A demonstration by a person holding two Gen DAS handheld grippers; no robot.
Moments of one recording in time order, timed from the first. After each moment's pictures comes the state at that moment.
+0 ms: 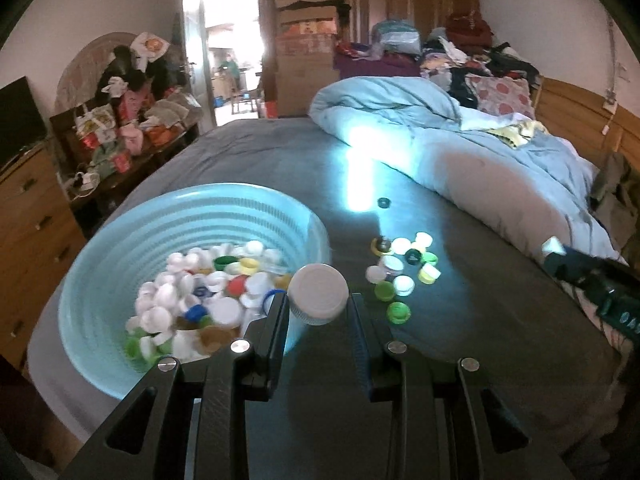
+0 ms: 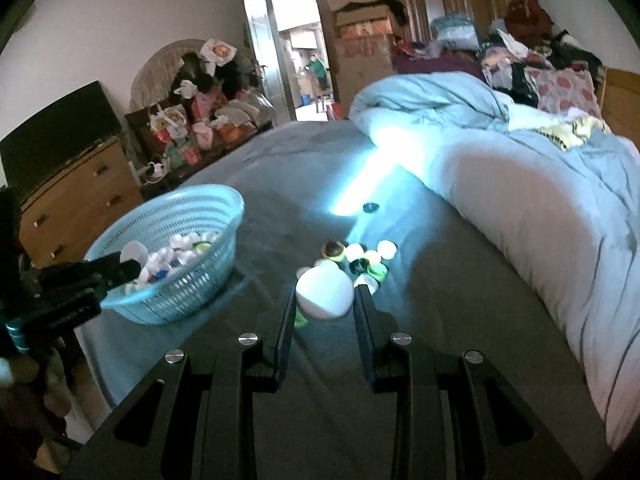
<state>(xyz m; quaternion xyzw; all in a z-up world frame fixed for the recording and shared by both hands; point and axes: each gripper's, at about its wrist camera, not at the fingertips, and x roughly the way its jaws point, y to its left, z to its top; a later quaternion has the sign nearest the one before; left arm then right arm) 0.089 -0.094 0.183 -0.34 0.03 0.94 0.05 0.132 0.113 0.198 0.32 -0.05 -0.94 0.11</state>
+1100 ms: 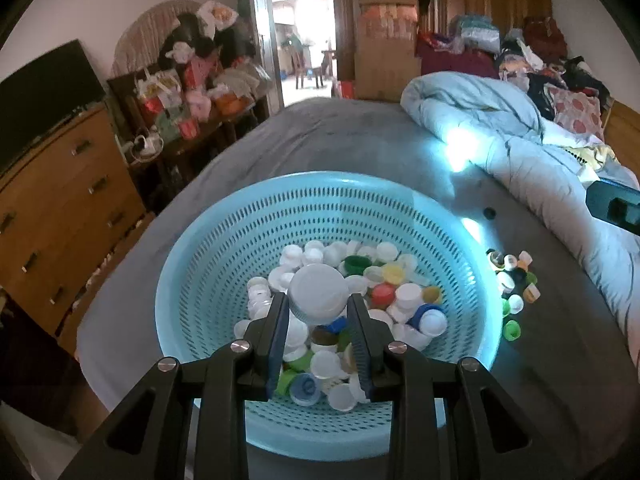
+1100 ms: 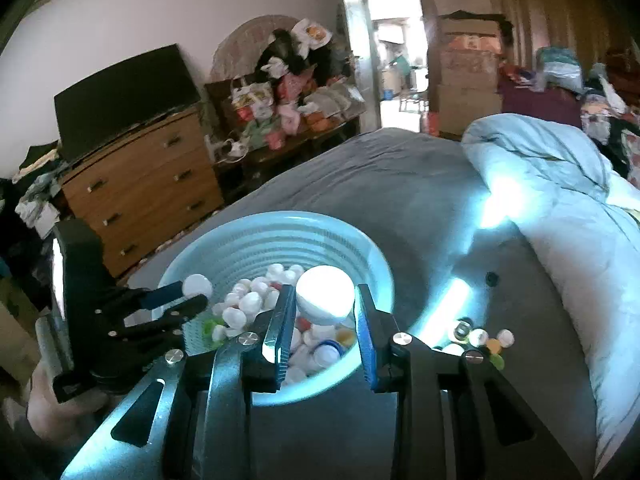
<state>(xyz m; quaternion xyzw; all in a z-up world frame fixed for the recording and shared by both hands) 0.043 -0.227 0.191 -0.38 0.01 0.92 -0.05 0.048 -0.058 0.251 0.33 0.02 -0.91 0.25</state>
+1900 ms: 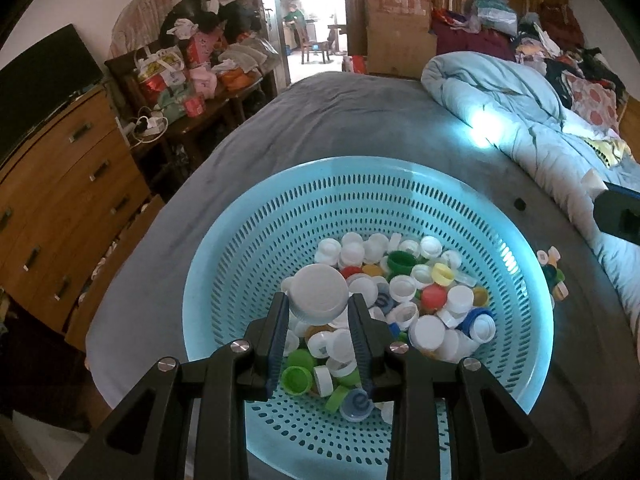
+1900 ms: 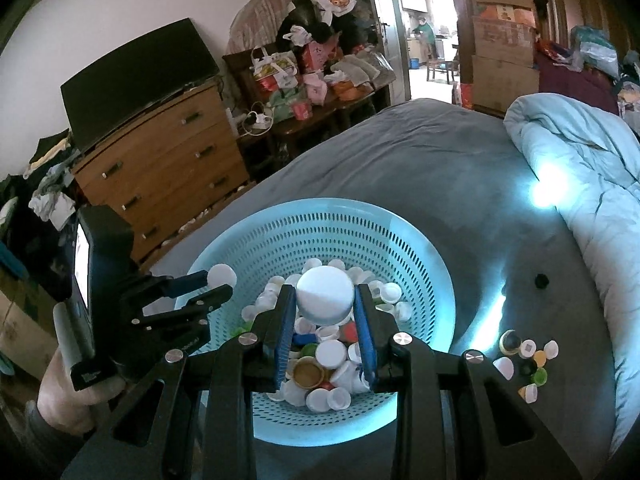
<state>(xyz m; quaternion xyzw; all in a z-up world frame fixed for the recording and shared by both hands) 0.002 -0.272 0.185 -0.42 0.01 0.90 -0.06 0.008 -0.106 0.239 0.38 0.02 -0.88 0.28</state>
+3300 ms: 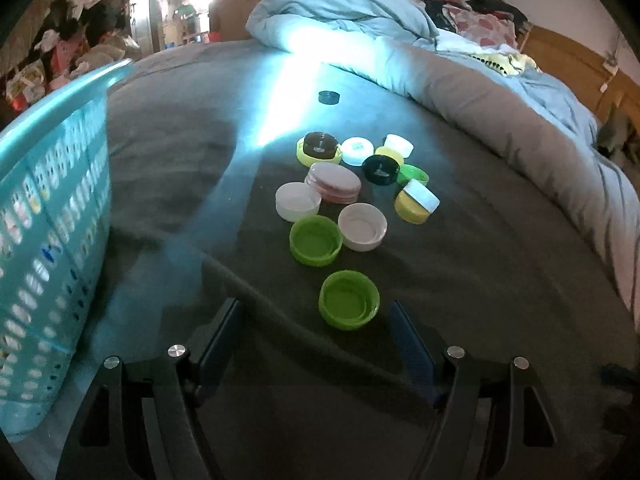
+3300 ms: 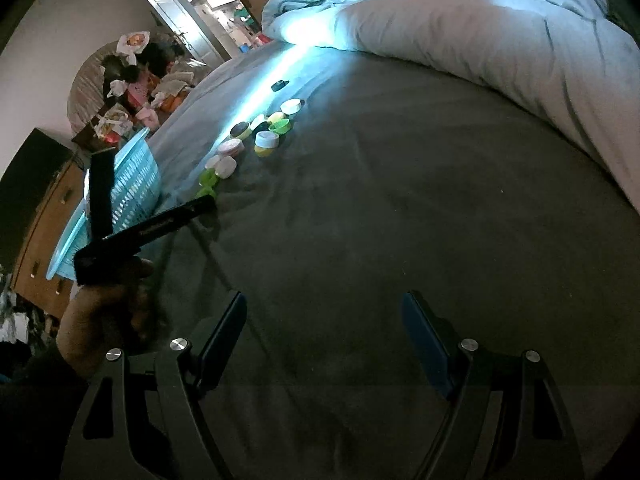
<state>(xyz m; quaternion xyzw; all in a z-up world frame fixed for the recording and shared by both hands) -0.023 -0.002 0.016 -0.44 0.03 0.89 0.13 0.176 0.219 0.041 0.45 -0.20 -0.87 0.06</state>
